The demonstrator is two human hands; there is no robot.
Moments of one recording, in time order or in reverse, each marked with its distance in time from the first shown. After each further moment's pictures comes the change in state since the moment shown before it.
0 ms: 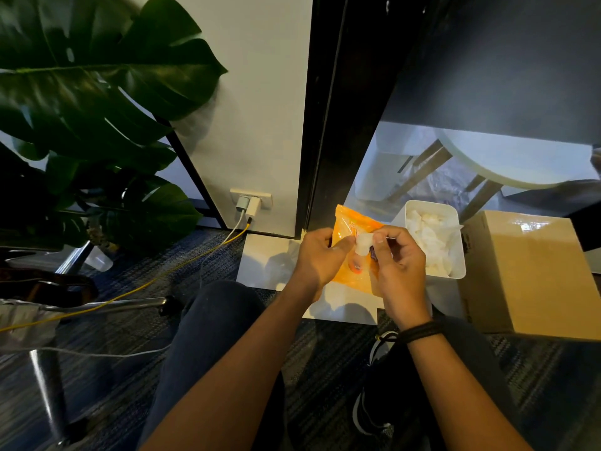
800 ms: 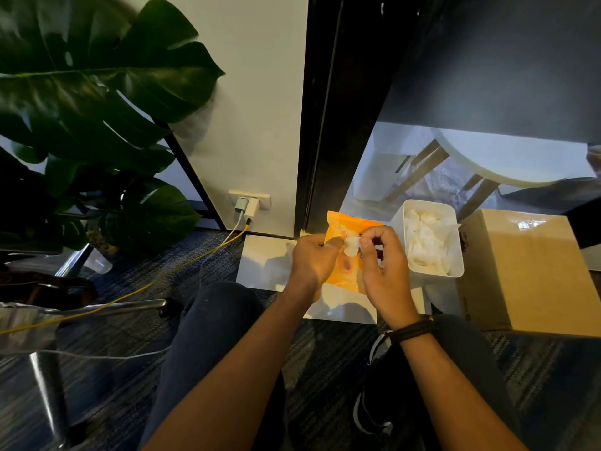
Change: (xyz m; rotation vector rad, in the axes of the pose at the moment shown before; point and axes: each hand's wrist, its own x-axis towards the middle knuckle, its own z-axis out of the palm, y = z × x) left_hand -0.006 0.001 -0.001 0.005 0.079 -0.109; right_hand -0.001 0.011 0.010 -0.154 -0.079 -0.168
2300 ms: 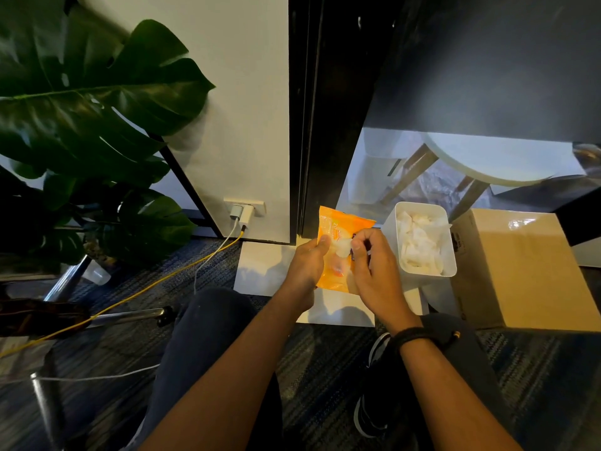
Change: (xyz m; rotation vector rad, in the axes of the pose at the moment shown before) left_hand 0.004 -0.007 0.004 -0.179 -0.129 -0.115; right_hand 0.003 0.008 -0.006 -0.126 -0.064 0.018
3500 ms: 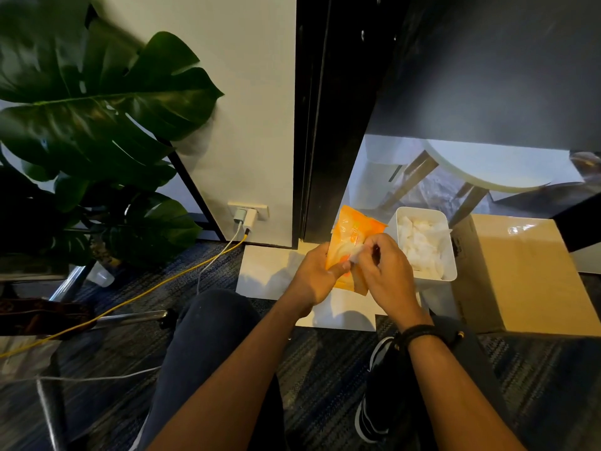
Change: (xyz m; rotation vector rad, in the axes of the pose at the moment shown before) left_hand -0.002 -0.015 -0.009 0.350 -0.167 0.316; right_hand 0.002 -0.002 -0.018 -0.163 -0.028 0.024
